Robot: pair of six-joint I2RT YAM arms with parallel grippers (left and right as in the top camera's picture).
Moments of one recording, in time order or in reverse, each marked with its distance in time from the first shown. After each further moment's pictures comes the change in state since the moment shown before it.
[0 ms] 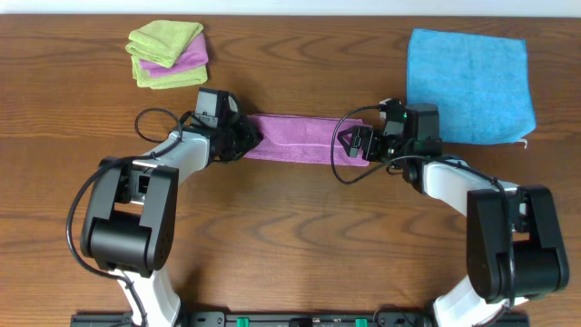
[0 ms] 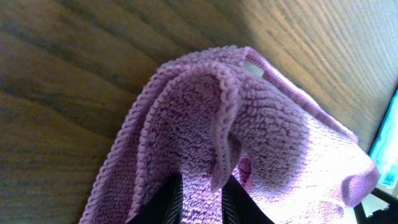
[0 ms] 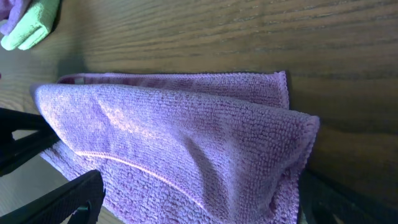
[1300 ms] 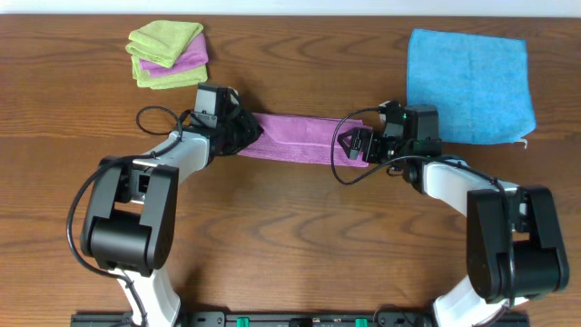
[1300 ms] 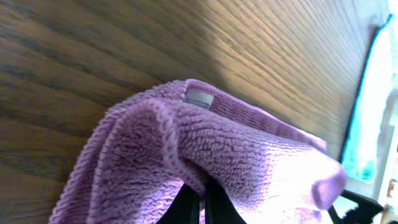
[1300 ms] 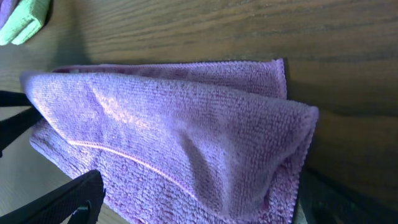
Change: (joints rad) left arm 0.006 0.004 0.000 0.108 0.040 0.014; right arm 0.000 0.000 0.000 -0.034 0.000 0.000
